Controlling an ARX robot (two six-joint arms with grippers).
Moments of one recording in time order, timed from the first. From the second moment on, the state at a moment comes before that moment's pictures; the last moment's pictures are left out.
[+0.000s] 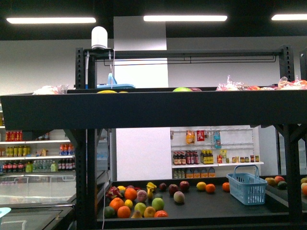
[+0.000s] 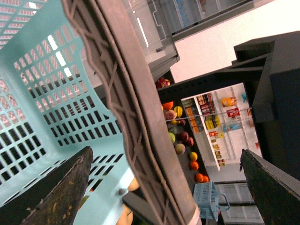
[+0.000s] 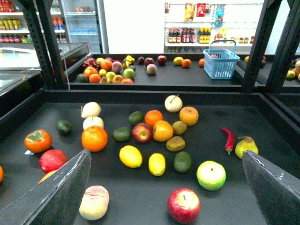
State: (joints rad) left arm 0.48 1.64 1.10 0.37 0.30 -1.05; right arm 0.00 0.00 0.02 0.00 0.00 0.00
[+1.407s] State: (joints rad) left arm 0.03 1.41 0.97 0.29 0.46 -1.05; right arm 0.00 0.00 0.02 0.00 0.00 0.00
